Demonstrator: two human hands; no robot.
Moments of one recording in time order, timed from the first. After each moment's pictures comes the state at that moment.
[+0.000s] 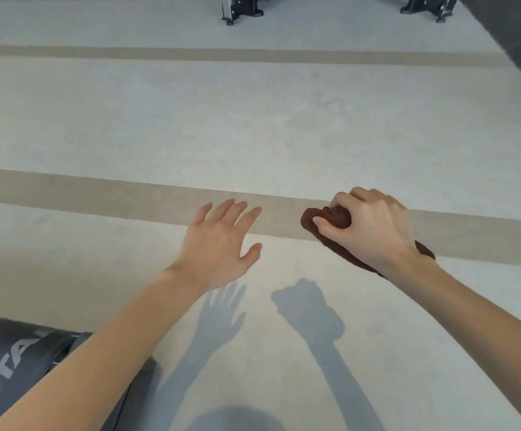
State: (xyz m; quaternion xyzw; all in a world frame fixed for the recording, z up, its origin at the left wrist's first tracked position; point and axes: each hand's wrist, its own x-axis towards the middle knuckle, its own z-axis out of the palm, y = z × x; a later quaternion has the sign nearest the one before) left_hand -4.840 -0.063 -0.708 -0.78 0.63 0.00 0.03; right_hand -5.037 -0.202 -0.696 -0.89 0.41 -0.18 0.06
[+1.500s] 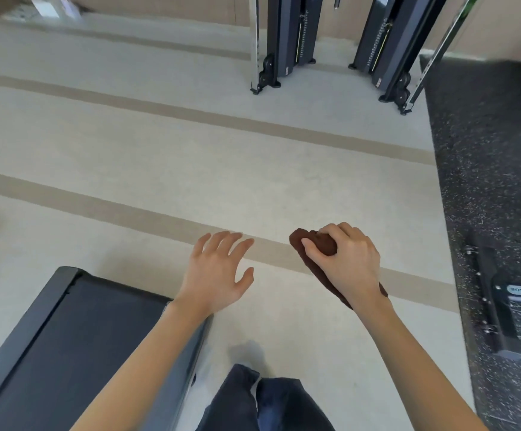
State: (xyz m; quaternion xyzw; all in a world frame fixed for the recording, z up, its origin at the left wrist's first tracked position) left_hand -4.942 0.077 -0.050 -0.82 0.56 0.03 -0.07; right_hand -5.110 -0.077 -0.052 -0.85 0.44 -0.24 0.14
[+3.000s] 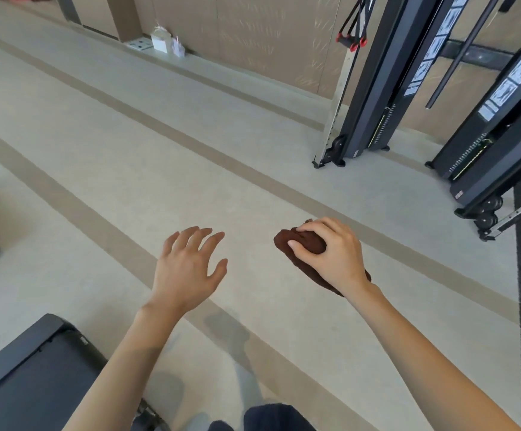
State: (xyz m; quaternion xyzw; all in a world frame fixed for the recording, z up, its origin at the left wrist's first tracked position) left_hand -4.626 -0.163 -0.016 -0.92 0.36 -0.05 -0.12; right_hand -4.737 -0.395 -0.009 -0.92 0.14 -0.29 0.23
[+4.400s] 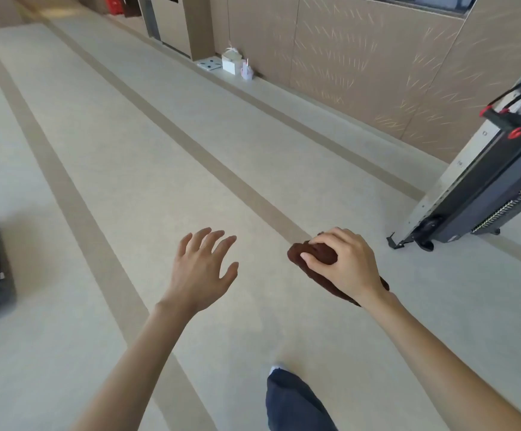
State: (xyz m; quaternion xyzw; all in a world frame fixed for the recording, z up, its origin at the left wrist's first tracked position) left_hand -4.063 -0.340 -0.023 -0.96 0.27 -0.03 -0.08; right_hand -4.128 -0.600 -0.030 -0.94 0.02 -0.26 0.22
